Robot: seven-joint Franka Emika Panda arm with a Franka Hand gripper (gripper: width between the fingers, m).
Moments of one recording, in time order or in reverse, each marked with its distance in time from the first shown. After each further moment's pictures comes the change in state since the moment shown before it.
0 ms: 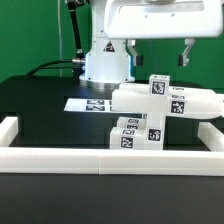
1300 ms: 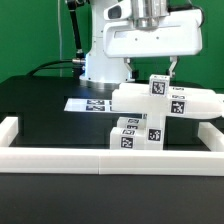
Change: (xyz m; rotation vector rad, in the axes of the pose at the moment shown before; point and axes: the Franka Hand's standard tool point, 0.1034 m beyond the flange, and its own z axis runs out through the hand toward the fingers) arm -0.077 0.030 0.024 0.044 -0.098 0.111
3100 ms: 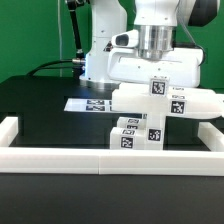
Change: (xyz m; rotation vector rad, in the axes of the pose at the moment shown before) arm -0.017 0.016 0.063 -0.120 0.050 0.010
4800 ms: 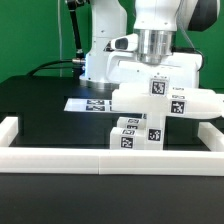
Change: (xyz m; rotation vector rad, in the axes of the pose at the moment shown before) arm 0.005 -0.001 0.007 -0.011 0.011 0.002
